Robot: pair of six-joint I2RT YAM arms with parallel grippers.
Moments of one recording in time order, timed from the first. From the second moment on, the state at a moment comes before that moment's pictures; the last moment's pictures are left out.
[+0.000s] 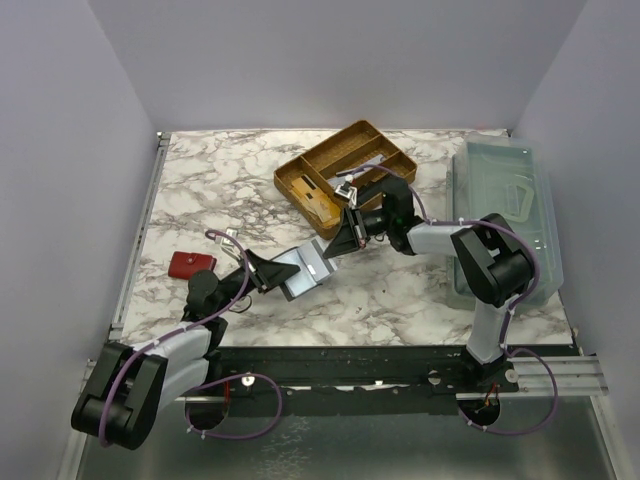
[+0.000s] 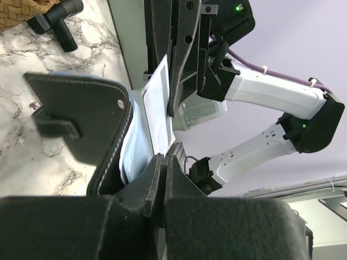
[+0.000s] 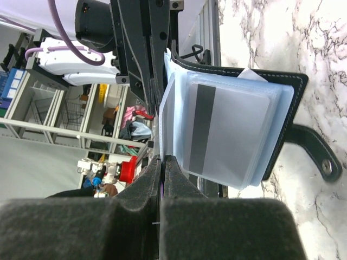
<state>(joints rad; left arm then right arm) -0.30 1.03 0.04 1.07 0.63 -1.25 0.52 1.91 0.98 0.73 -1.35 0.97</state>
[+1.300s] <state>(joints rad) -0.38 1.28 0.10 1.20 0.57 -1.32 0.52 1.91 0.98 0.72 -1.35 0.97</state>
